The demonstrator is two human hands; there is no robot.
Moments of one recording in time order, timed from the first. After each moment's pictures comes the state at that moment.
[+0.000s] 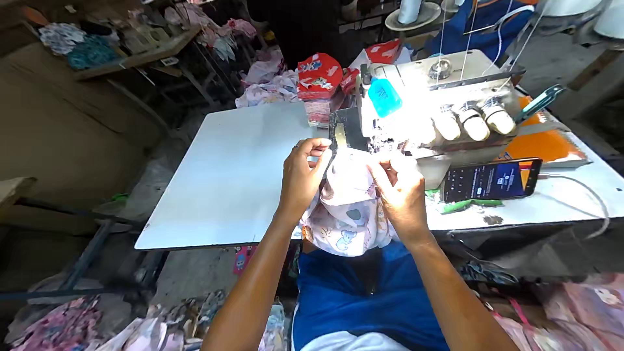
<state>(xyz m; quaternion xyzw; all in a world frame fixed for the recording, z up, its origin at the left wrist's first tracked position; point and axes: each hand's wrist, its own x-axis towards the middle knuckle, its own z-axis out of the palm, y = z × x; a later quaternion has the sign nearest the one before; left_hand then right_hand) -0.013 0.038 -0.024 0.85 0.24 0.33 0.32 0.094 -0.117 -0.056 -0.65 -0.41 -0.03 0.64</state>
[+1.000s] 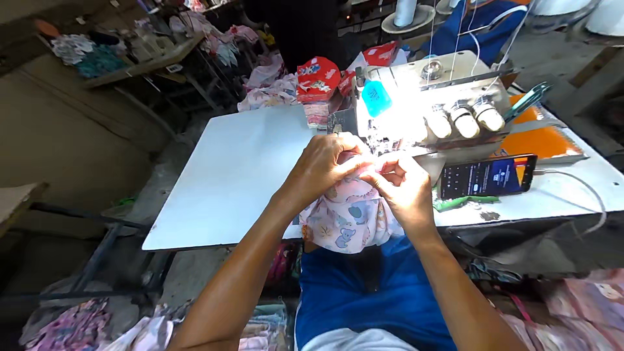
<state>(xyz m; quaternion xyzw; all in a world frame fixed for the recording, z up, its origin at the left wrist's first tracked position) 0.006 0.022 0.026 0.95 -0.02 0.23 0.19 0.100 -0.132 -0.056 -0.61 -0.40 0.03 0.68</state>
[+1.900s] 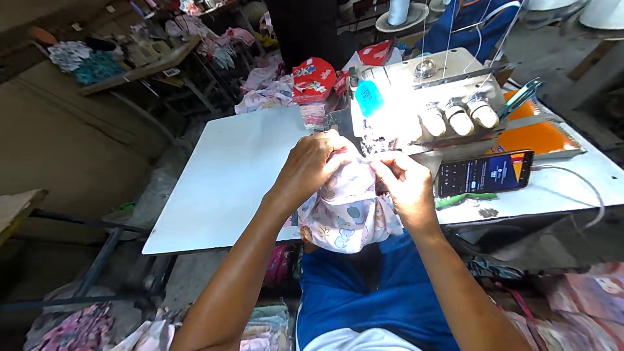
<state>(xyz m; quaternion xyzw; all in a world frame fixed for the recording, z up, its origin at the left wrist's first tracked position) 0.002 0.034 0.022 0.97 0.04 0.20 0.13 0.104 -0.136 -0.056 -0.60 -0.39 0.05 0.70</state>
